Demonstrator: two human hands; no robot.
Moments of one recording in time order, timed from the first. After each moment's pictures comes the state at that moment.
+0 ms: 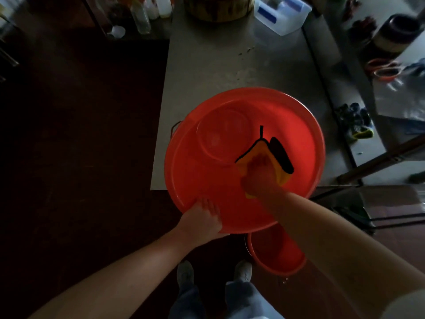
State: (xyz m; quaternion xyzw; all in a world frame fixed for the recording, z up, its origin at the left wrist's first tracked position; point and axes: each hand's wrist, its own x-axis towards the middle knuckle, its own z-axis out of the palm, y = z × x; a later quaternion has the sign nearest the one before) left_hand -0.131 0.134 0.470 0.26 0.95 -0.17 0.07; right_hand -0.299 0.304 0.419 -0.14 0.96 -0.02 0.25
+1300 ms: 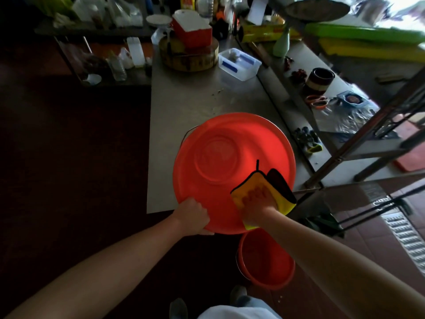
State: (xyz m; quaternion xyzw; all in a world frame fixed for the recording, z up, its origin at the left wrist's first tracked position) left_hand -0.145 0.094 0.533 0.38 0.89 -0.22 0.13; right_hand -0.192 0.316 0.519 -0.15 0.93 0.21 0.26
